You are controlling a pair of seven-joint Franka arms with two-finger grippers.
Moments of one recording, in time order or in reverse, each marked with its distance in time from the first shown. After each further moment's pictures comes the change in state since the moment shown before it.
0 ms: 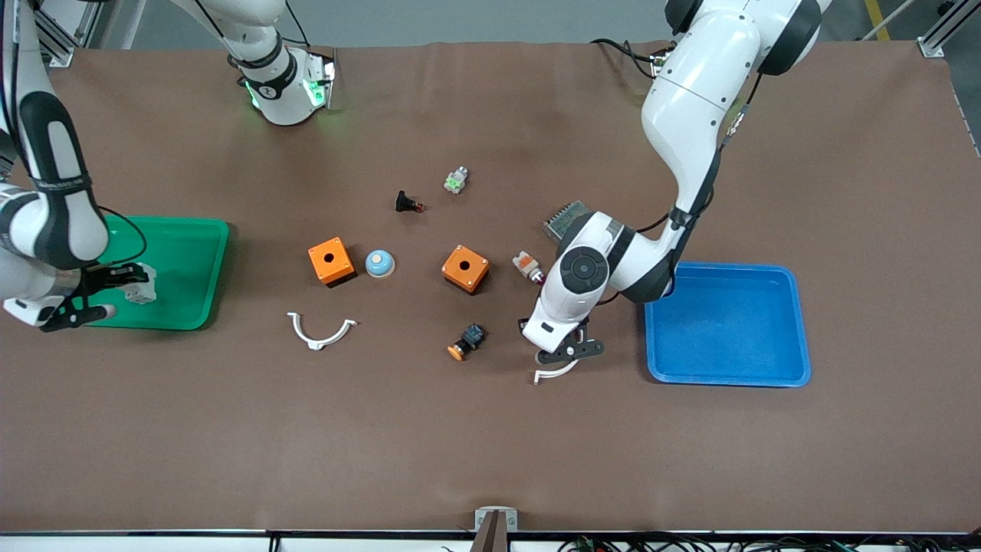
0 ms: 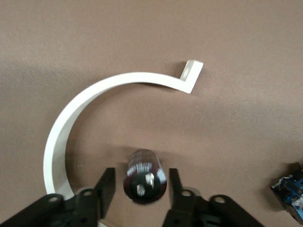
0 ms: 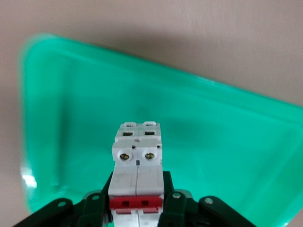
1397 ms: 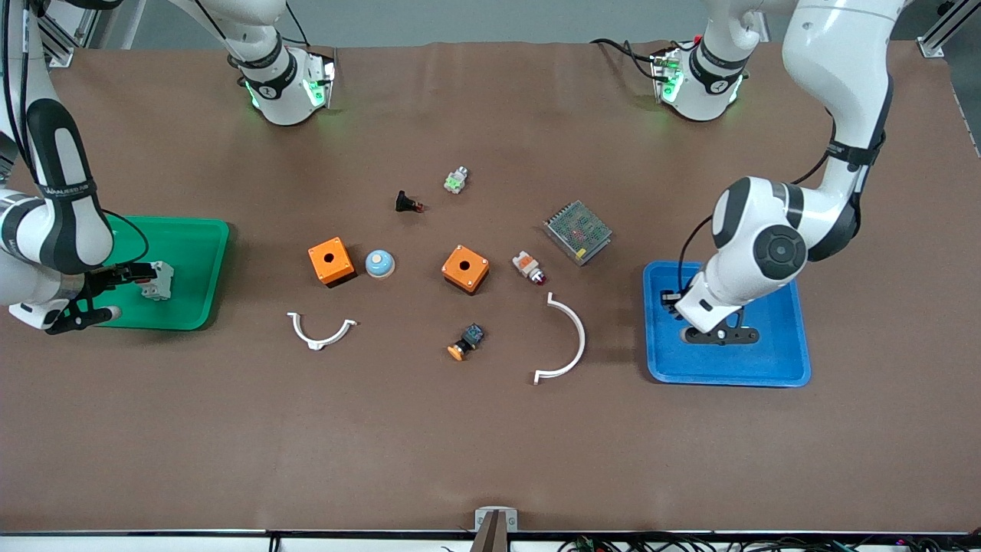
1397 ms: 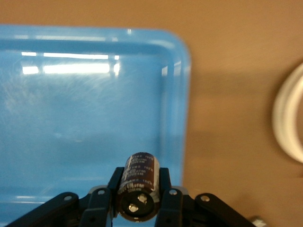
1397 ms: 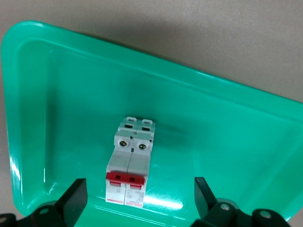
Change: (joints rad) left arm 0.326 -0.438 -0.023 -0.450 -0.020 -0.108 0.483; right arm 0.015 0.042 -0.043 -0.050 -0.058 0.061 0.000
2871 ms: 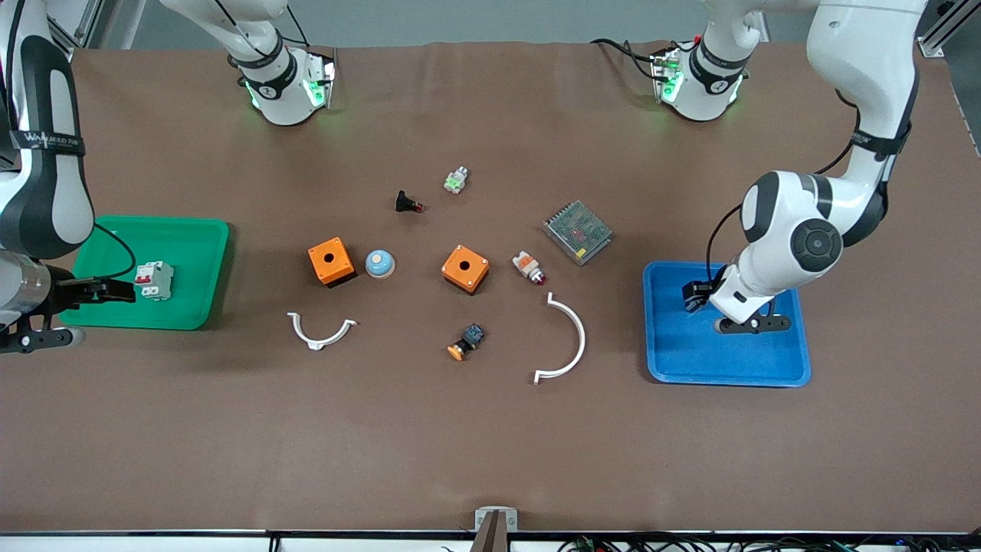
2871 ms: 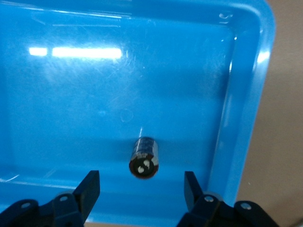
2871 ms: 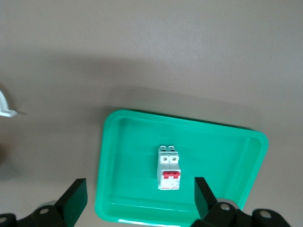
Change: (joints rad) left arm 0.130 -0.021 0.005 -0.178 0.000 0.113 0.076; right arm 0.154 -0.134 0.000 0.173 0.000 -0.148 0.214
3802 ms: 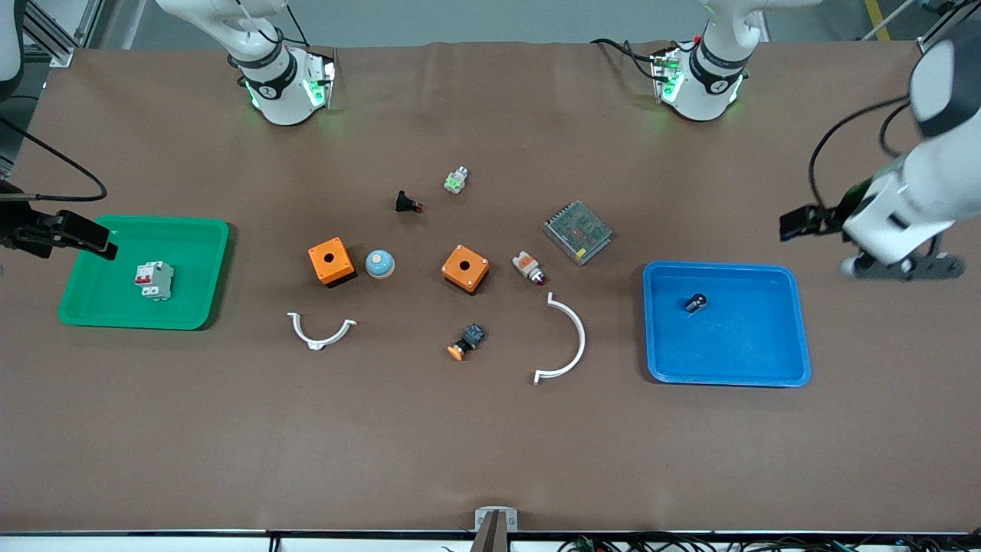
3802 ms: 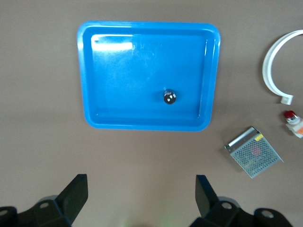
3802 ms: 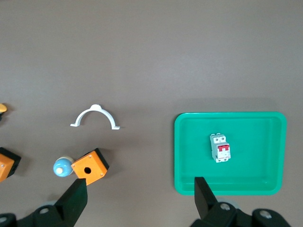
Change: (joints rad) left arm 0.057 -0.213 0.013 0.436 0.000 -0.739 0.132; right arm 0.157 -0.226 0.008 0.205 0.132 -0.287 0.353
